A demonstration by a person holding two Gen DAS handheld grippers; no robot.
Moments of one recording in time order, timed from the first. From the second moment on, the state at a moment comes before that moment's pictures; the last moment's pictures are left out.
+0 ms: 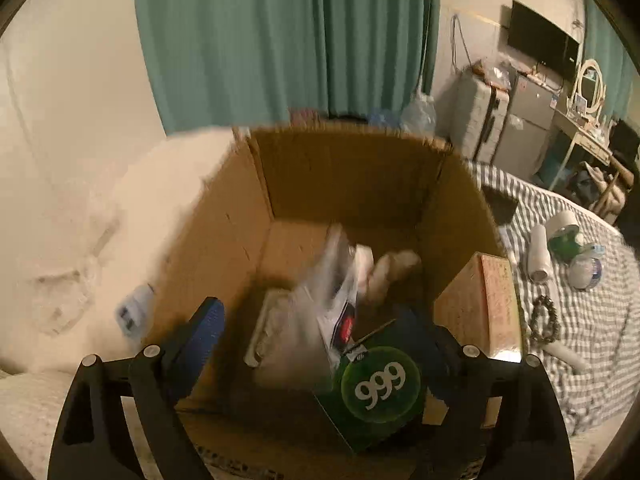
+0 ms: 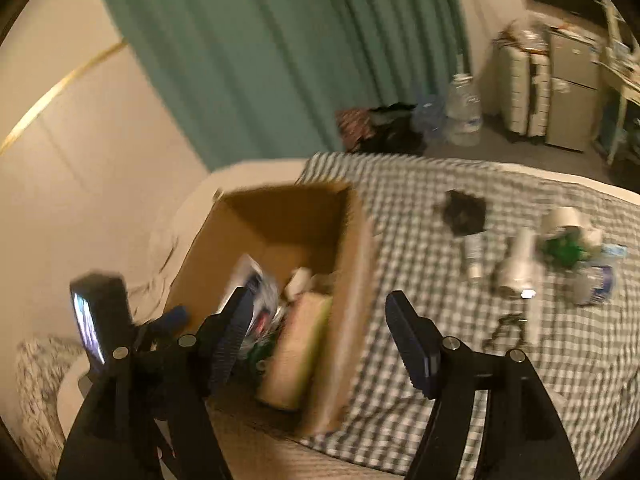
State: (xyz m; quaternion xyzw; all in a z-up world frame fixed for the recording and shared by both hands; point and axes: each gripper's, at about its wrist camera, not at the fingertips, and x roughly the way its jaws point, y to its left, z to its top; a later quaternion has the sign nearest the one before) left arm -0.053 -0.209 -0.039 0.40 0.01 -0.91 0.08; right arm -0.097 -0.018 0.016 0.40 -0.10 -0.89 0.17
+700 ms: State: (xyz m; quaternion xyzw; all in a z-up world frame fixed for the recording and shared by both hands) left arm -0.025 0.015 -0.027 0.40 -0.02 -0.91 -0.03; right arm -0.010 0.262 -0.027 0.41 -0.17 -0.90 -0.02
